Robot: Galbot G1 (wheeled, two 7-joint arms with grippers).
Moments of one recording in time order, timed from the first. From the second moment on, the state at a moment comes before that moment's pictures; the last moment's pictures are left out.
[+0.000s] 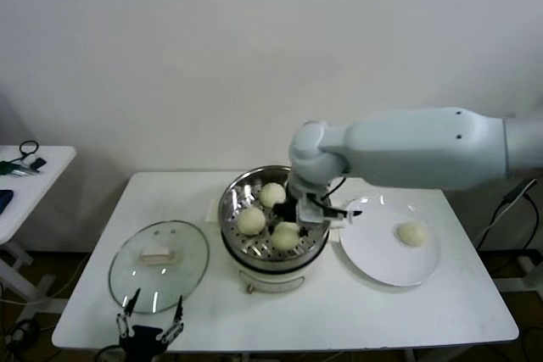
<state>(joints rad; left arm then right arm) 1.89 -1.57 -0.67 -2.07 0.22 -0.13 0.05 0.78 1.16 -1.60 1.64 -0.08 0.35 -0.88</state>
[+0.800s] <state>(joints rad) 1.89 -1.57 -0.67 -2.07 0.23 -0.14 0.05 0.78 1.16 -1.60 1.56 -0.01 0.40 -0.93</state>
